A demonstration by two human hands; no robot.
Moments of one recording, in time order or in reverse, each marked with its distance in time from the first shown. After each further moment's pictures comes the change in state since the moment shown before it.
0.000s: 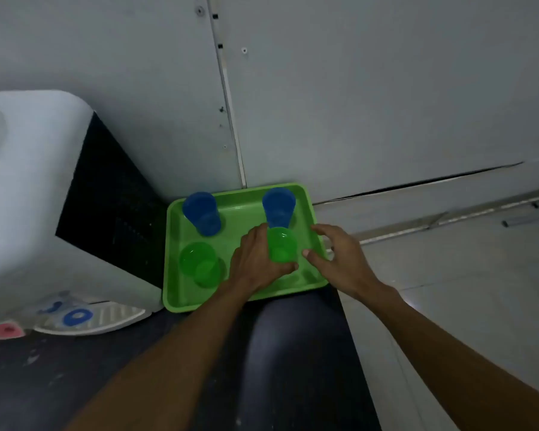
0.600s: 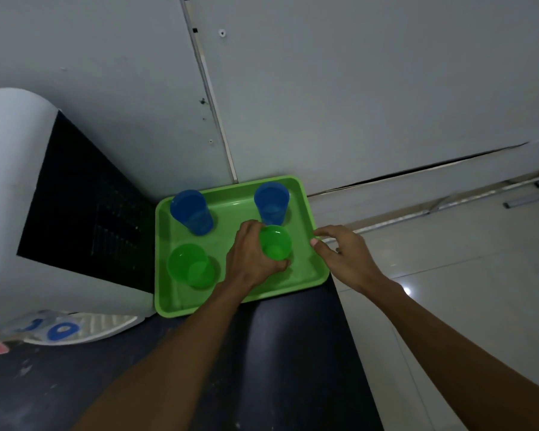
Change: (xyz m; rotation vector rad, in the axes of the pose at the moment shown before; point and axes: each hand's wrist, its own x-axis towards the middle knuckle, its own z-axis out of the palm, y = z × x) left_hand 0.016 -0.005 0.008 -0.061 0.133 0.040; right_hand 0.011 0.019 -0.005 0.020 0.011 0.168
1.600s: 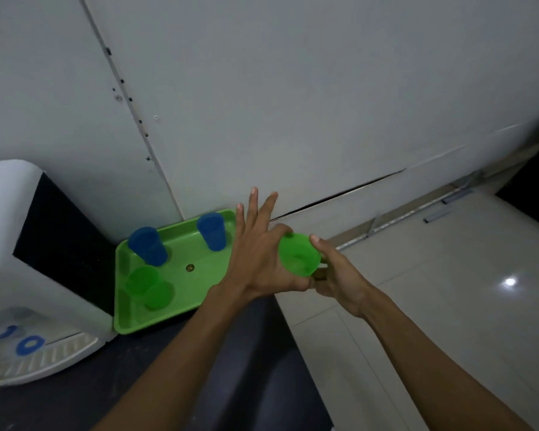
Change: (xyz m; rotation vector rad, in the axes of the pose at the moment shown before) left_hand -0.122 0.197 -0.036 0.165 0.090 0.735; right_hand -0.161 0.002 -0.120 0.729 -0.087 0.276
